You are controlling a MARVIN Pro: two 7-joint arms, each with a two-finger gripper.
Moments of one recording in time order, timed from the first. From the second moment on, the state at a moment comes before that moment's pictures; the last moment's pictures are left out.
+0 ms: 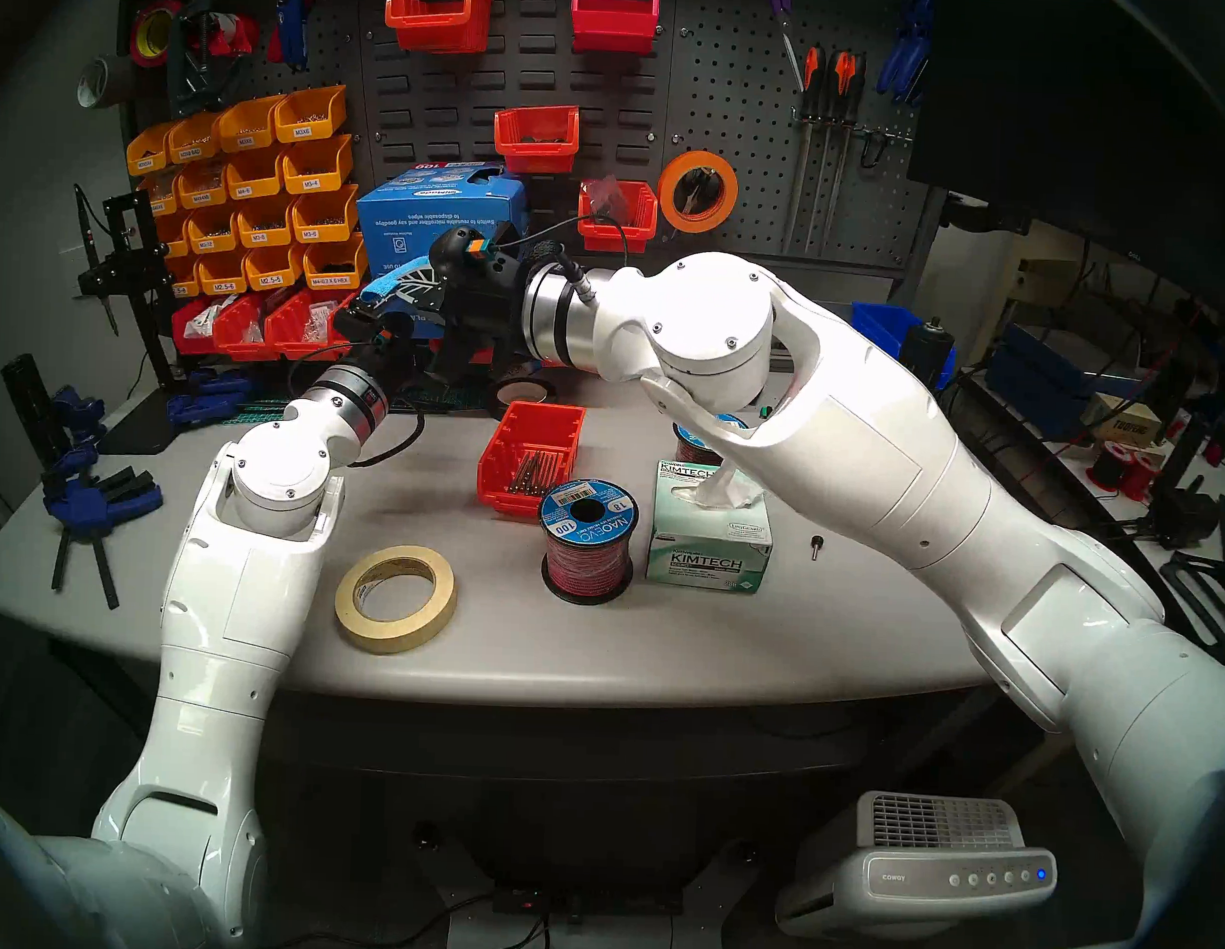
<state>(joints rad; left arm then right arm) 1.27 -1.24 -1.62 -1.62 0.23 0.00 -0.29 -0.53 -1.15 0.59 -1.75 0.35 0.30 0.31</state>
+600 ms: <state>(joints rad) 1.27 -1.24 -1.61 -1.61 0.22 0.00 -0.28 -0.64 -0.94 0.69 -1.99 0.38 0.38 0.24</state>
